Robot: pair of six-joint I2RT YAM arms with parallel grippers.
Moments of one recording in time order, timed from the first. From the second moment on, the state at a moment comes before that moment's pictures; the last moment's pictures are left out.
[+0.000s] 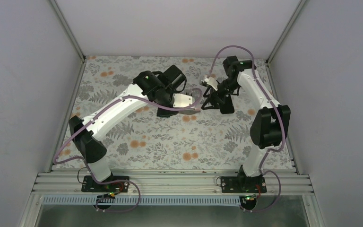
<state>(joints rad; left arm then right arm) -0.84 1.73 1.86 -1.29 0.05 0.71 0.21 1.83 1.68 -1.35 -0.72 -1.04</state>
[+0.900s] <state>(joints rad) -0.74 1.71 1.82 -1.34 0.21 0.82 0.23 1.69 1.48 -1.24 -0.73 -1.07</state>
